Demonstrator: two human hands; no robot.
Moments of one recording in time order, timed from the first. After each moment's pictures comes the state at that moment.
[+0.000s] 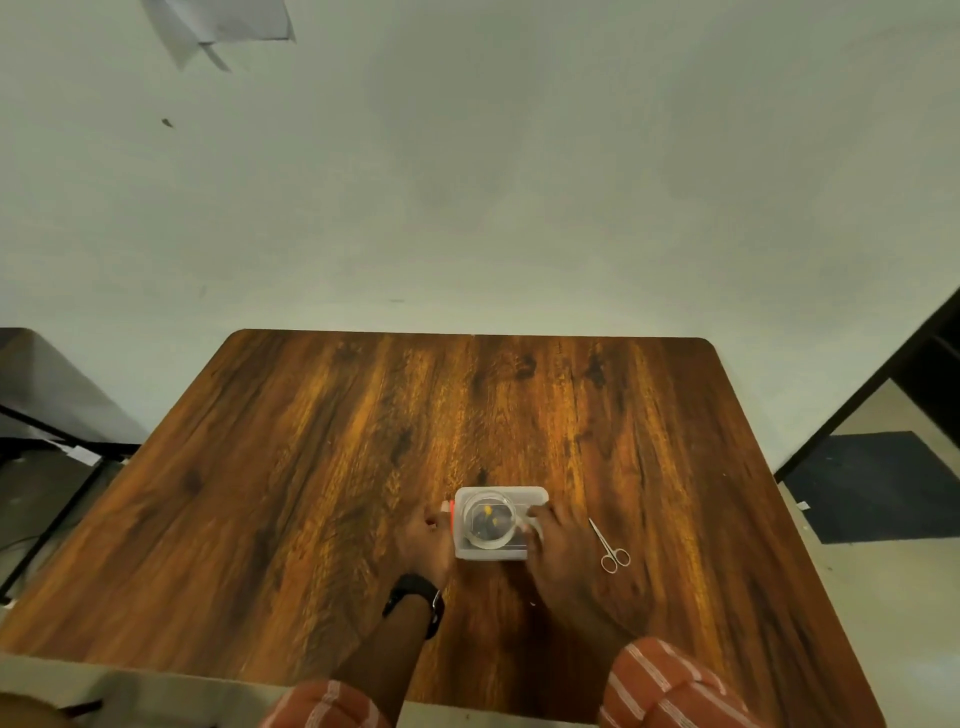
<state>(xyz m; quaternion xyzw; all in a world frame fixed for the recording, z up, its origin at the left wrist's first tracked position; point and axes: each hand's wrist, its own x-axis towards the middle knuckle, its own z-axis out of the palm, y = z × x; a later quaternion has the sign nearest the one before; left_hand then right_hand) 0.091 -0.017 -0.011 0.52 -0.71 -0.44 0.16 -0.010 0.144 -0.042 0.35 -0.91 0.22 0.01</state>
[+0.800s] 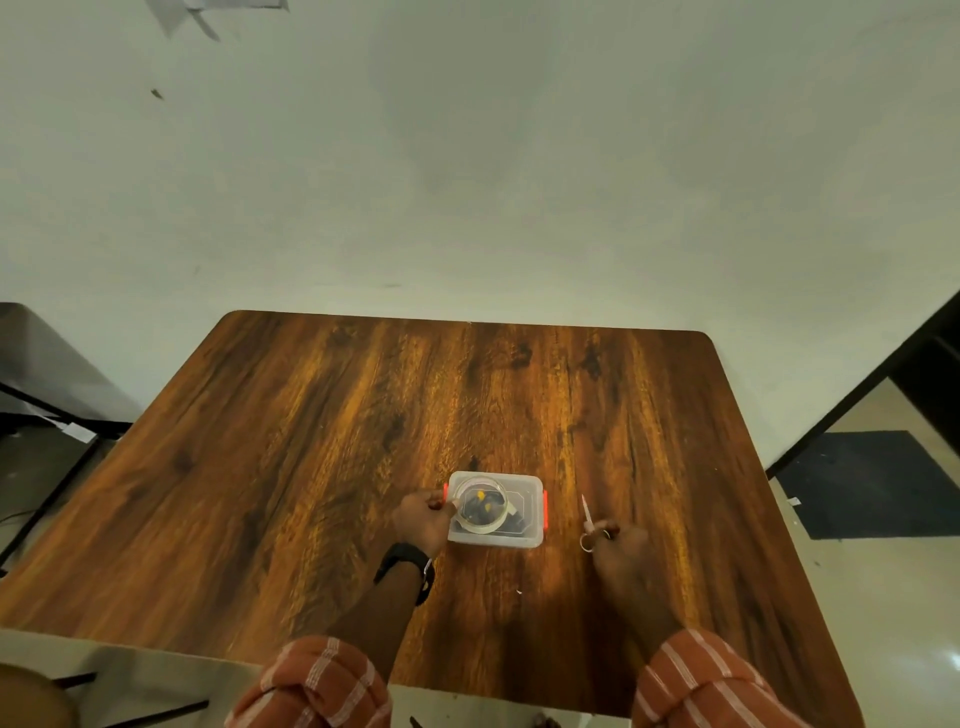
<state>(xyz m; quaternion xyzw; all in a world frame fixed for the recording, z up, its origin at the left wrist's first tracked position) 0.073 -0.030 -0.021 0.48 -0.77 -0.42 0.07 -0.051 0.197 -0.040 -0.05 -0.87 0.45 -0.20</state>
